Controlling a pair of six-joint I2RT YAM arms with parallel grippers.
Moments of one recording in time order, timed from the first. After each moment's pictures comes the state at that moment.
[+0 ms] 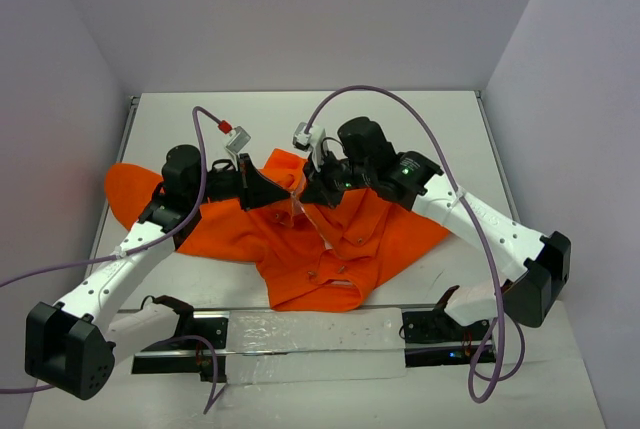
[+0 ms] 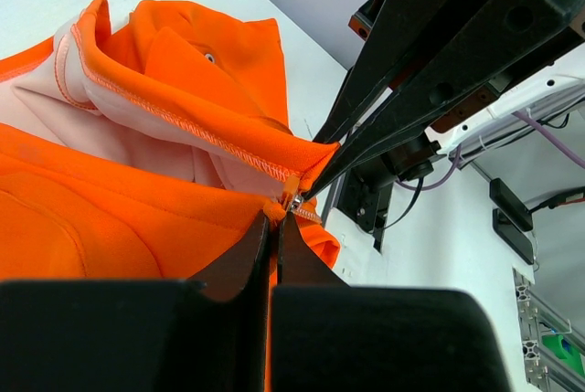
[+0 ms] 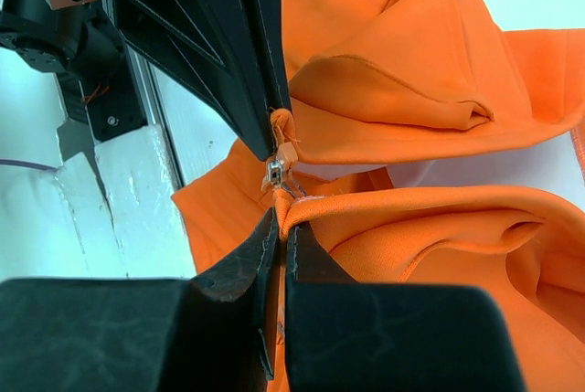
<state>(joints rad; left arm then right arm) -0.41 1.05 0.75 0.13 0.88 -0.47 0.80 1.36 1.33 -0.56 -0.47 -0.10</state>
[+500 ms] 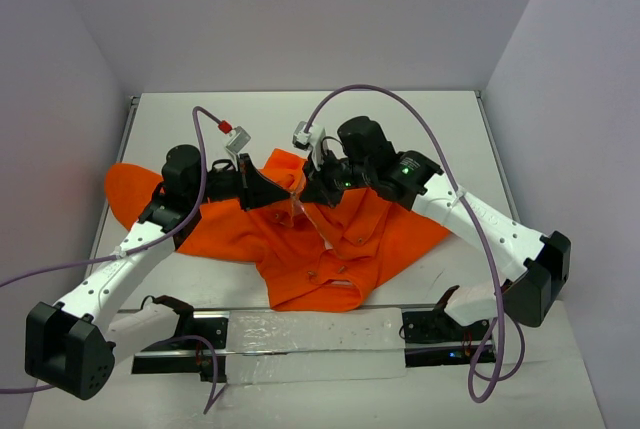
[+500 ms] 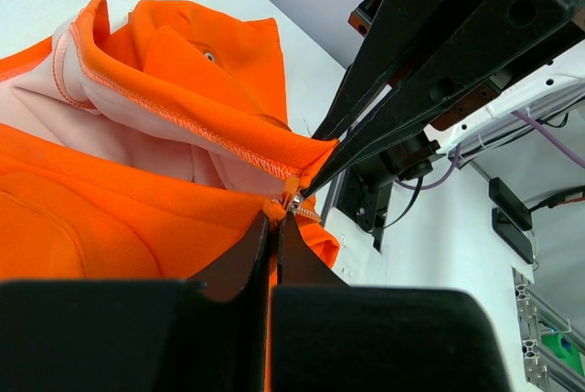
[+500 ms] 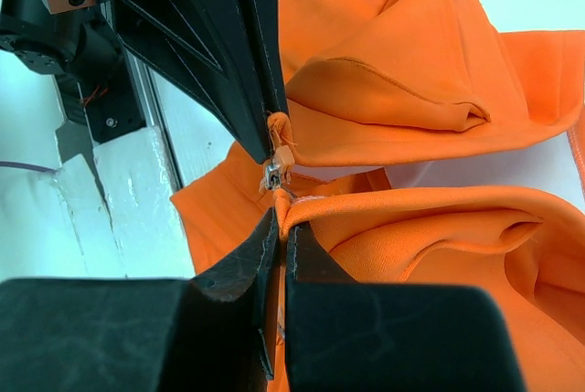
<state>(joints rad) -0.41 1.05 0.75 0.13 0.89 -0.47 0.80 1.36 1.34 -0.56 -0.47 -0.10</state>
